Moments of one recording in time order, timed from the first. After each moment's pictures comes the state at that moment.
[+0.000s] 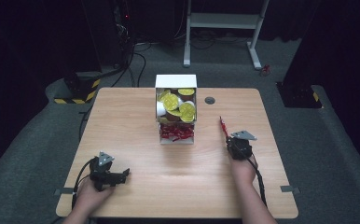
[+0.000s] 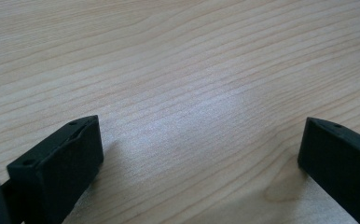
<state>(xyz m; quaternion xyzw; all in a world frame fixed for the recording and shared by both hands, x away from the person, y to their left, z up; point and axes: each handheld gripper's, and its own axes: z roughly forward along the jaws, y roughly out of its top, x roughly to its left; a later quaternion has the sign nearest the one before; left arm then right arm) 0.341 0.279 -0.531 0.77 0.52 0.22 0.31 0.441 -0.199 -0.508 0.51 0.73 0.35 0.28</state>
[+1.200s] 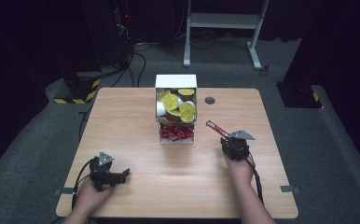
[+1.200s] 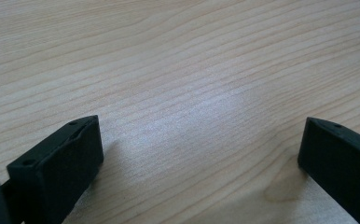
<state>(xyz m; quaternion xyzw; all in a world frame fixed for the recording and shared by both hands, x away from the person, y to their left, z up) 0.341 0.279 -0.531 0.77 0.52 0.22 0.31 0.437 -0.190 -0.500 0.51 0.73 0.37 0.26</state>
